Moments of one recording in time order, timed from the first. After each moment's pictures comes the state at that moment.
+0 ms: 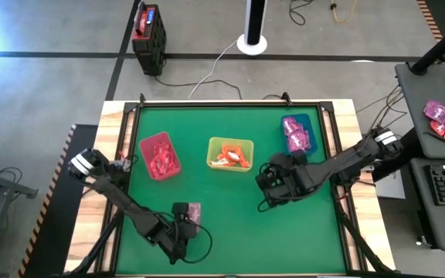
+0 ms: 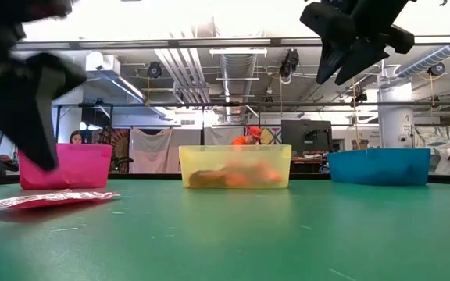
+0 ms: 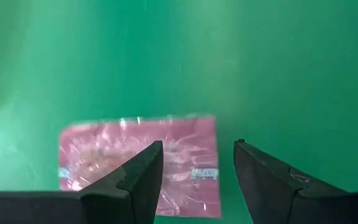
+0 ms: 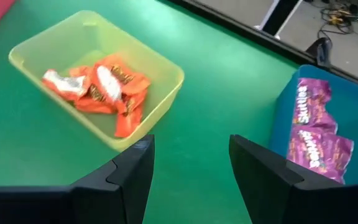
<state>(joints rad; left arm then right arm) -0.76 1.77 1.02 -0.45 -0.44 -0.60 0.36 1.57 1.21 -1.15 0.85 1.34</state>
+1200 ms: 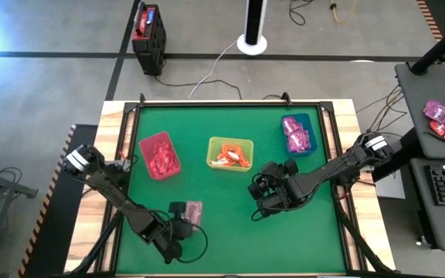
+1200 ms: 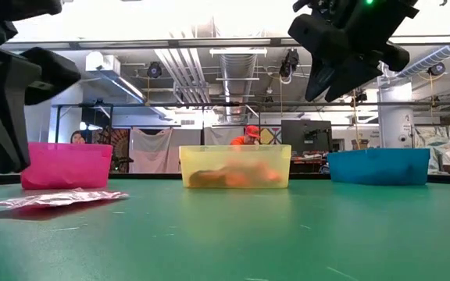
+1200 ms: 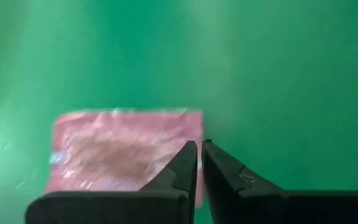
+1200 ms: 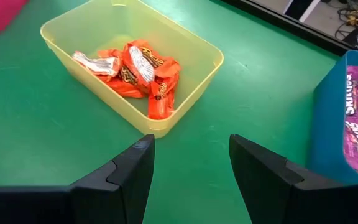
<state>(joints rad) -0.76 1.74 0.98 -0.42 -0.43 -0.60 0.41 1.69 1.20 -1.01 0.85 1.35</state>
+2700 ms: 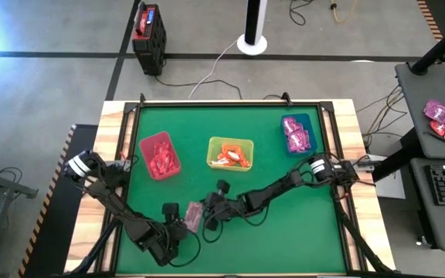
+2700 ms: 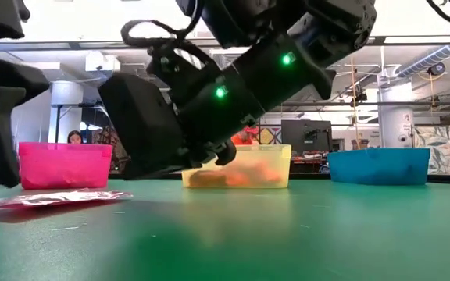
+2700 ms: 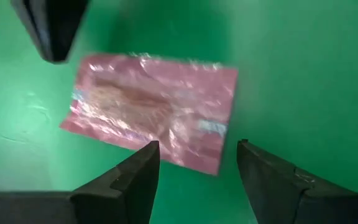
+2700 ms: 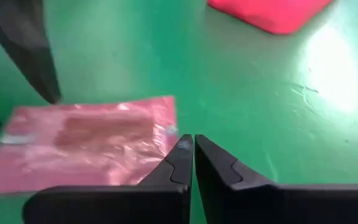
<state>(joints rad) -0.85 1.79 0.98 -0.55 -0.51 -0.75 0.32 2.29 1.41 0.29 0.50 0.36</state>
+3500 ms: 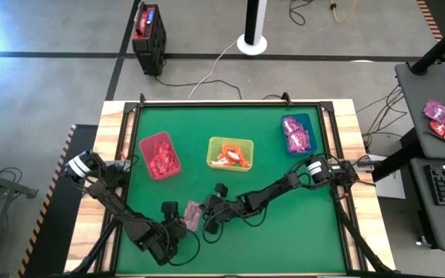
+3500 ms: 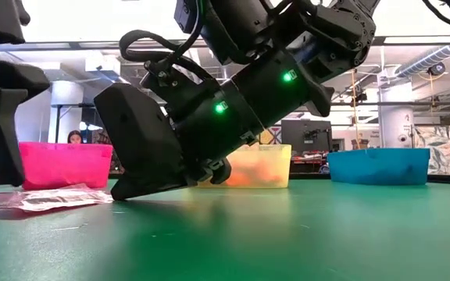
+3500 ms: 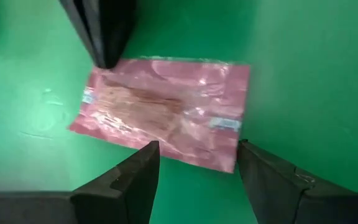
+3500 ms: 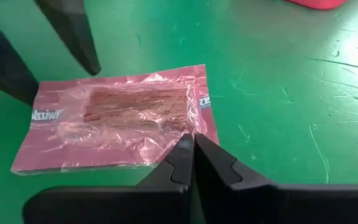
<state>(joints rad) -0.85 1.79 0.98 -0.59 -0.54 -0.74 0.32 2.34 1.40 0.33 0.39 0.40</state>
